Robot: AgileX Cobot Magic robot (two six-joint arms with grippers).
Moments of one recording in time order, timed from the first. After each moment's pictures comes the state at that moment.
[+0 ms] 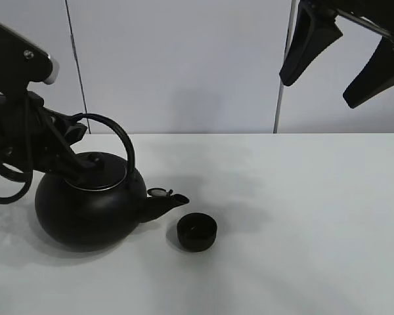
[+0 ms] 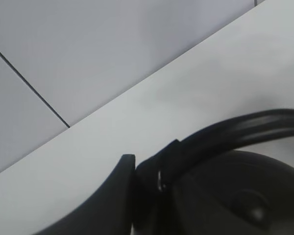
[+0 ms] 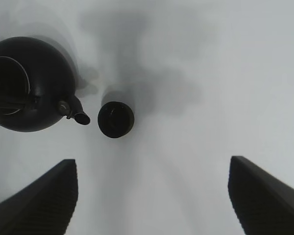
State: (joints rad) left arm -0.54 1.67 -0.50 -0.28 -0.75 0.57; right arm 0.22 1.51 -1.23 0.34 0.97 -0.07
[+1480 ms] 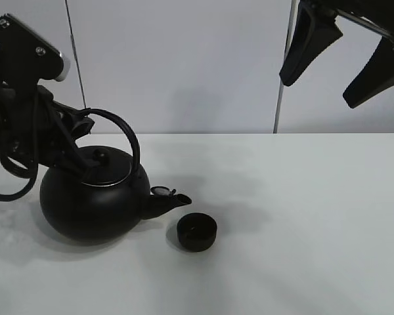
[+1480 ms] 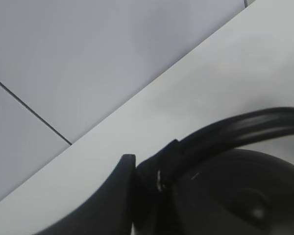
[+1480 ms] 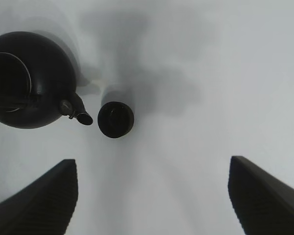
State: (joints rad) left arm -0.54 1.67 -0.53 -0.25 -0.72 0.63; right arm 0.22 1.51 -1.23 0.34 0.97 -0.08
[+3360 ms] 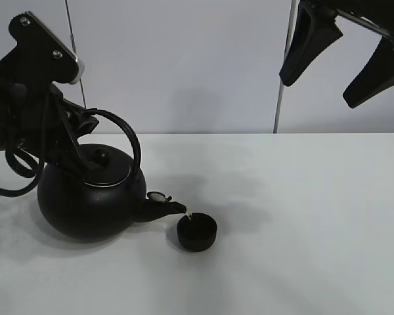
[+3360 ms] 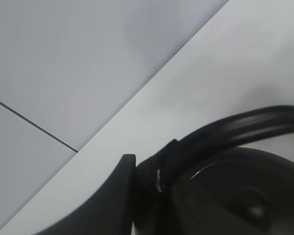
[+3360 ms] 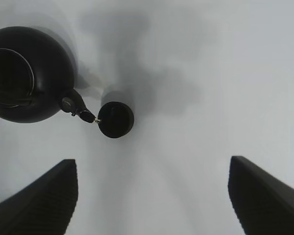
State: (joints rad) left arm -0.54 1.67 -0.58 -0.27 -0.65 0.78; right arm 0.22 1.51 -1.23 0.34 0.97 -0.08
